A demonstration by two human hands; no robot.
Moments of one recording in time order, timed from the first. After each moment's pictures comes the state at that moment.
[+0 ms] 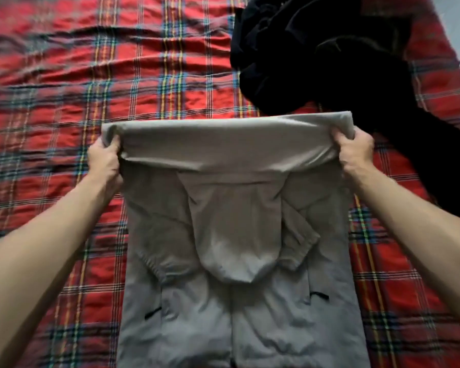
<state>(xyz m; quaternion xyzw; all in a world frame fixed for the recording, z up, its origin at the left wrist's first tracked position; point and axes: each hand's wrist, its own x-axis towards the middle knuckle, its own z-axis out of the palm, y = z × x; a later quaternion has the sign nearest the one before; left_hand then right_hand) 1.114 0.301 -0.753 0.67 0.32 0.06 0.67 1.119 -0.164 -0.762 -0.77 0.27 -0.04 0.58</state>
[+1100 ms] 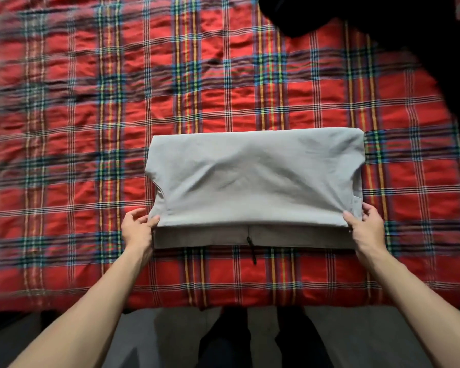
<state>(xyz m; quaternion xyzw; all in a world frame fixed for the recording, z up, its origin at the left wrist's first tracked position) 0.797 0.325 -0.808 0.69 0.52 -0.11 0.48 0.788 -0.162 -0.824 -0.75 0.44 0.13 0.48</state>
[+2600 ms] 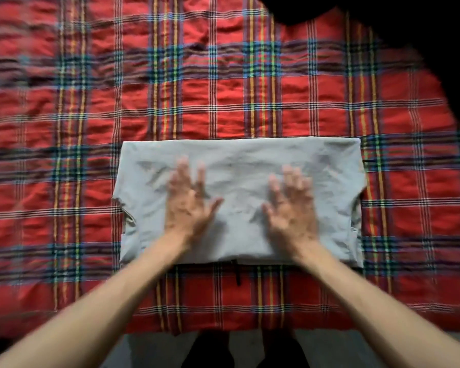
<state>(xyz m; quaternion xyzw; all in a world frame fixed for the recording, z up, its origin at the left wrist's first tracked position) 0.856 0.198 -0.852 0.99 -0.07 -0.09 0.11 0.837 -0.055 -0.857 -0.99 -0.08 0.05 0.07</state>
